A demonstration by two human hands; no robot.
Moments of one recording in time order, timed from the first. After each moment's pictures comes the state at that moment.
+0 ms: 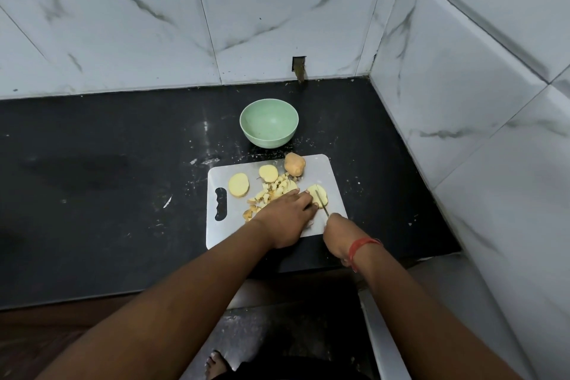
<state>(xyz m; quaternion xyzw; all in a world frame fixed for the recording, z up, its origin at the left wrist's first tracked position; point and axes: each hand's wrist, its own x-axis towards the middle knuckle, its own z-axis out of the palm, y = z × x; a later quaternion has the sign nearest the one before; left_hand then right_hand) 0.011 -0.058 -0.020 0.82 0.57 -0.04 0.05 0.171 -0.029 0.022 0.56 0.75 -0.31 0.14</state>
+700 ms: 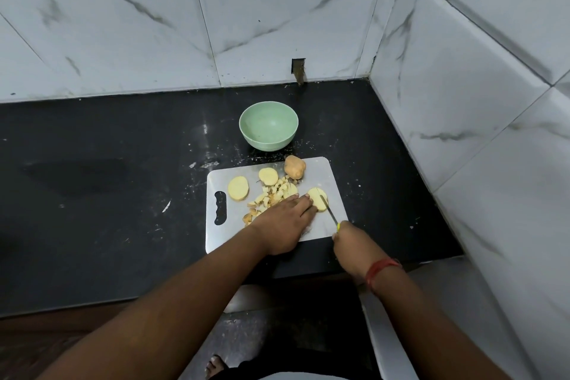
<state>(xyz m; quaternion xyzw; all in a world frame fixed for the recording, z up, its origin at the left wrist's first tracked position) 0.006 -0.063 -0.024 0.82 0.56 -0.03 0.07 0.189 -0.038 0.021 0.59 0.74 -0.32 0.11</state>
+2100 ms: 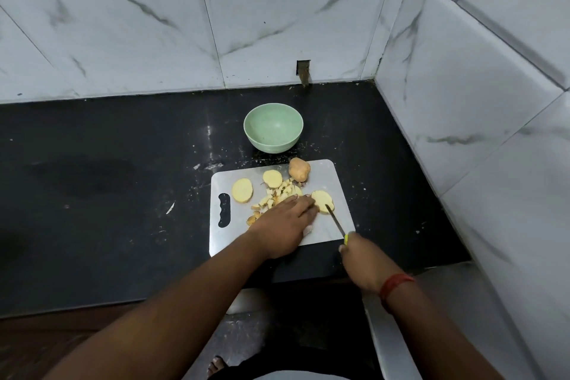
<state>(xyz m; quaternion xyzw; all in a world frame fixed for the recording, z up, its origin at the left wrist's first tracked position) -0.006 -0.064 -0.040 0.81 0.58 0.06 0.07 0.202 -0.045 0.021 0.56 0.75 -0.32 0.12</state>
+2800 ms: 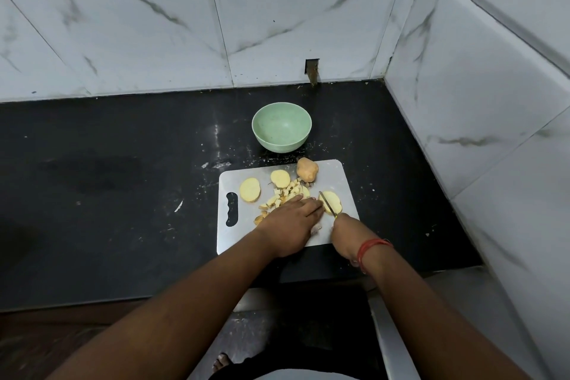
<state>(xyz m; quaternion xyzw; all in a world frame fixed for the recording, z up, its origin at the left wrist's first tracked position) -0.007 -0.061 -0.039 0.81 0.58 0.04 0.08 0.149 -0.019 0.027 0.57 0.75 -0.28 0.19</state>
